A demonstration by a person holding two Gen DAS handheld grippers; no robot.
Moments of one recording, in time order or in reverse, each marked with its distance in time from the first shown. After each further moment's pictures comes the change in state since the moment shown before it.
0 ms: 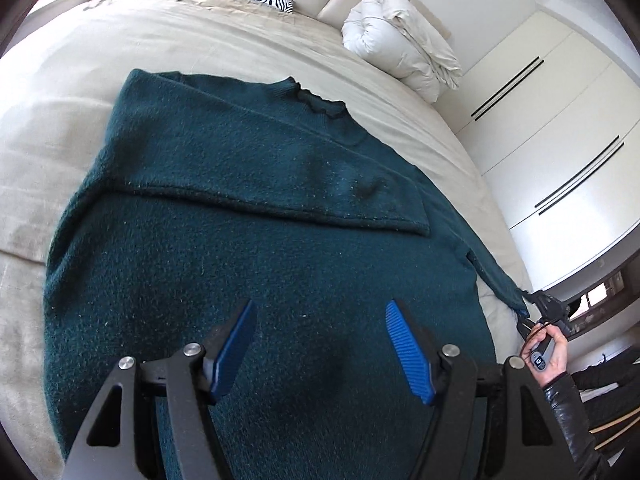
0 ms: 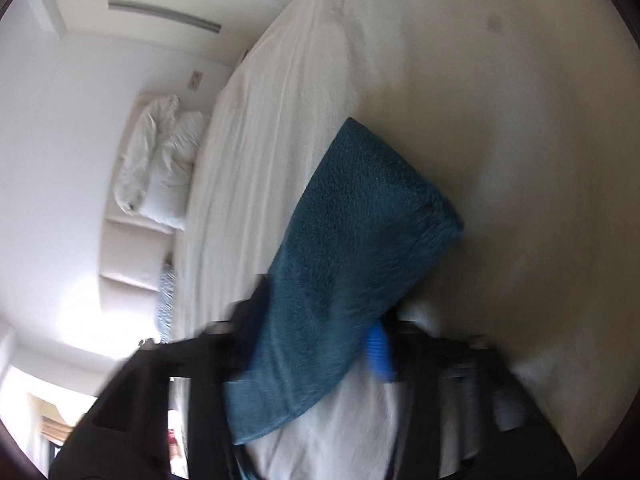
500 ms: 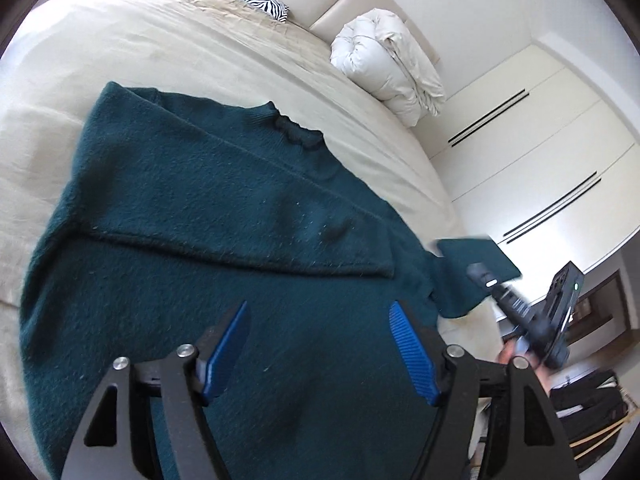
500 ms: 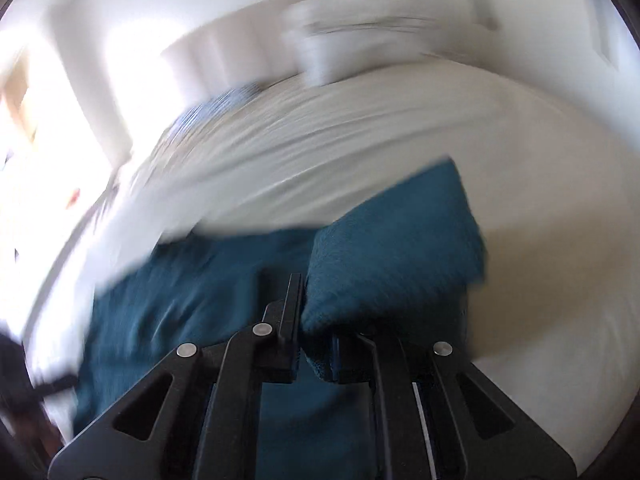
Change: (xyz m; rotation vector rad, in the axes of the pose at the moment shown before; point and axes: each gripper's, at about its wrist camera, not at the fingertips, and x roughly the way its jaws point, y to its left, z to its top) left arm 0.001 0.000 0.034 -0.088 -0.039 -0.144; right arm 0.014 0.245 -0.271 -1.158 0.169 0.040
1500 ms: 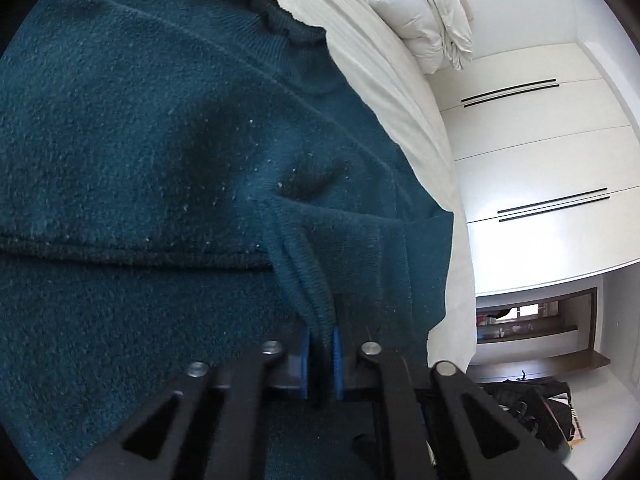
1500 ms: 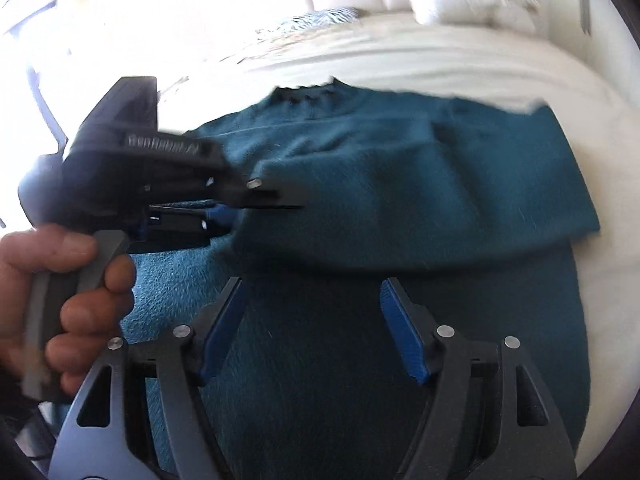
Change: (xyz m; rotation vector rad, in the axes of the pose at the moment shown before) left arm 0.119 -0.017 0.017 -0.144 0.280 -0.070; right arm 0.010 0.081 -0.122 -0.013 0.194 0.190
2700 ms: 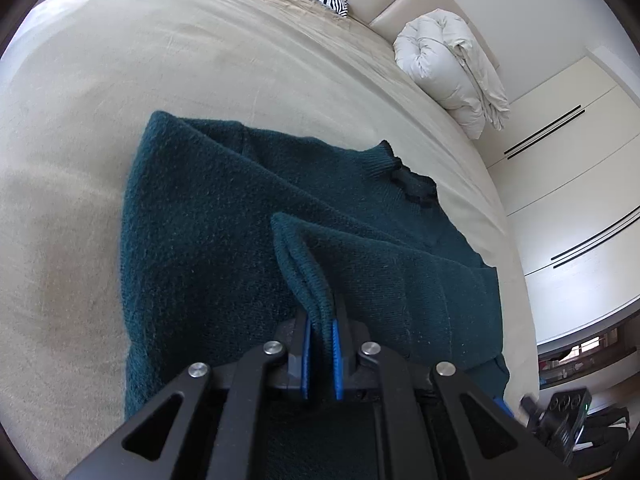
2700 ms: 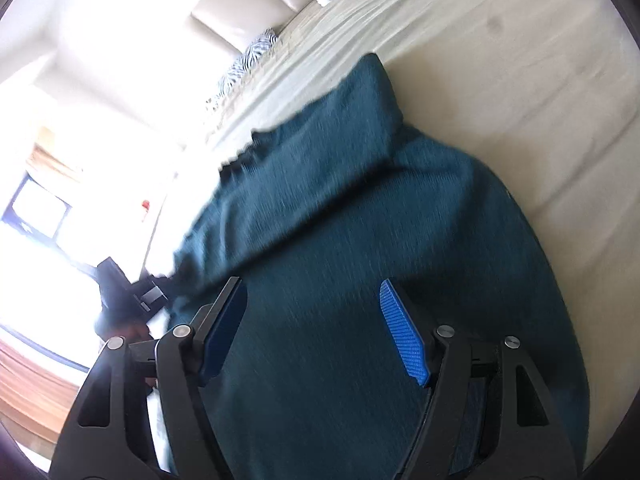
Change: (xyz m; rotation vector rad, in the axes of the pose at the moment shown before) left arm -0.108 0.089 0.048 0.047 -0.263 0.223; right arm -0.016 -0.111 0.017 0.500 -0.087 0.247
